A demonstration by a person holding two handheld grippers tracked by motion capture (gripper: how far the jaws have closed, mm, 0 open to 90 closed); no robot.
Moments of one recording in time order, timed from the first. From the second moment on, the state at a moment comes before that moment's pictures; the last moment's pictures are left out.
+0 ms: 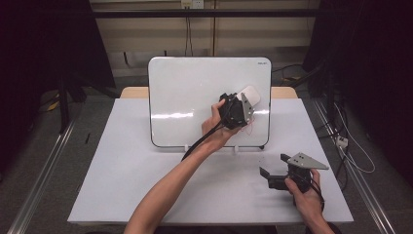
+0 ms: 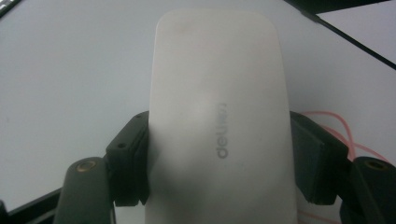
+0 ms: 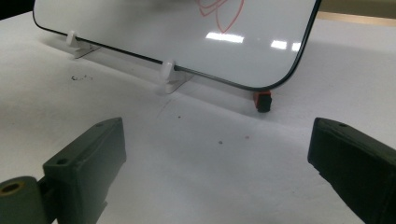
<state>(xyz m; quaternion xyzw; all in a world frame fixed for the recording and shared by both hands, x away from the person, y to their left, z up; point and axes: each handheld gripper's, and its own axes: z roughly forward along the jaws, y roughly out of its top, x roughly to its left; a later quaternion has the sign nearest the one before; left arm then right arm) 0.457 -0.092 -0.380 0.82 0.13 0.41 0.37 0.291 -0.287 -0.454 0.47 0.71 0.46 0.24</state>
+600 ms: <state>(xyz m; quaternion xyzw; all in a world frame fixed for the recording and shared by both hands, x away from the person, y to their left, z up) 0.436 -0.088 -0.402 0.83 0.12 0.40 0.36 0.290 -0.286 -0.453 0.47 0.71 0.46 0.24</state>
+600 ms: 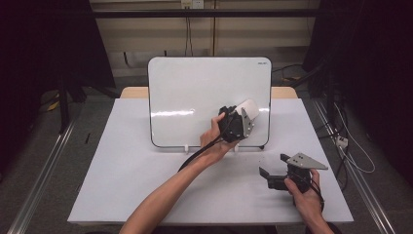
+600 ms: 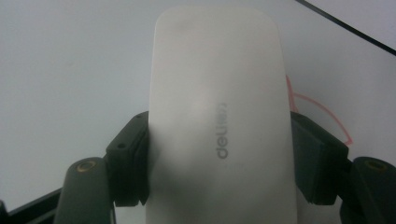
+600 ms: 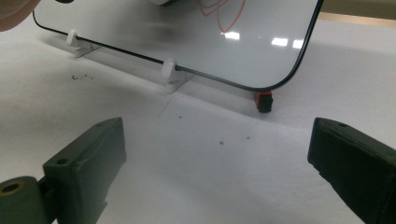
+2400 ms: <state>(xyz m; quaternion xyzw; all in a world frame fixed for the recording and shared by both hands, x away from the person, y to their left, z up) 0.420 -0.111 -0.415 0.85 0.07 0.40 0.33 0.290 -0.287 -0.453 0.47 0.71 0.46 0.24</state>
